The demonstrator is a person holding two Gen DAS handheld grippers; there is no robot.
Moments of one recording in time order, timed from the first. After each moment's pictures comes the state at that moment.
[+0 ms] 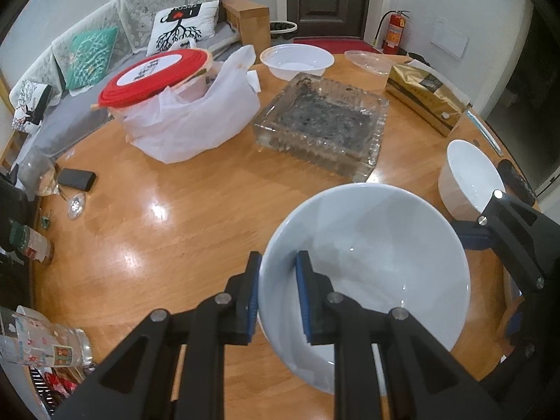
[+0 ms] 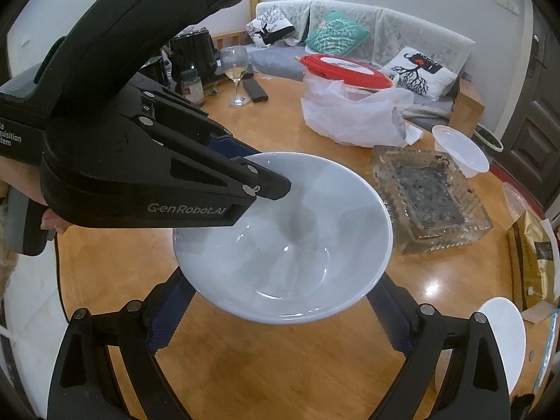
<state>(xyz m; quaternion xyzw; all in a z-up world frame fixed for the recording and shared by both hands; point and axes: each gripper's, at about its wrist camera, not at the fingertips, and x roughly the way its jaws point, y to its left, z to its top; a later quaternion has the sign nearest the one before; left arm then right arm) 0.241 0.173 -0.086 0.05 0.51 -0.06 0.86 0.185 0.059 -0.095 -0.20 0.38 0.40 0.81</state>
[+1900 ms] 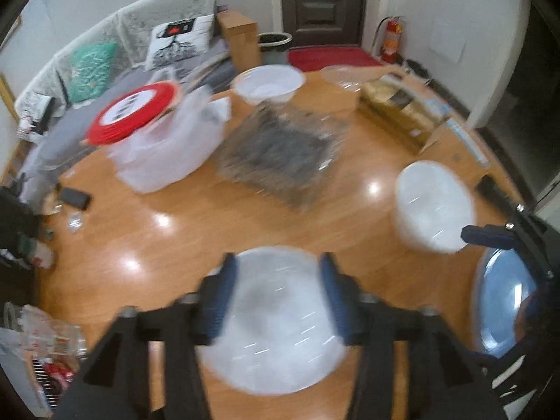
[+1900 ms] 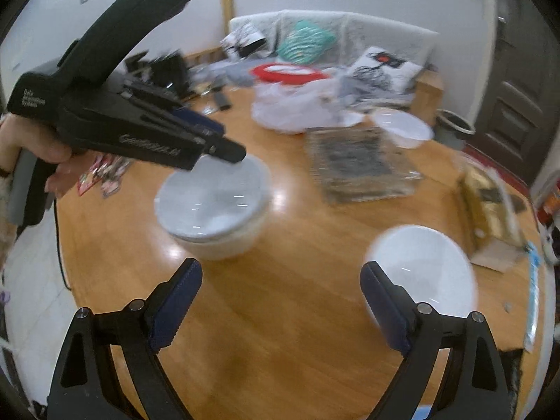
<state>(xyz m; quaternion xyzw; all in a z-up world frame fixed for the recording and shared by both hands) 0.242 0.094 -0.048 0.05 0.49 -0.06 0.87 0.179 -0.082 -0.066 -0.15 0.37 0.35 0.85</state>
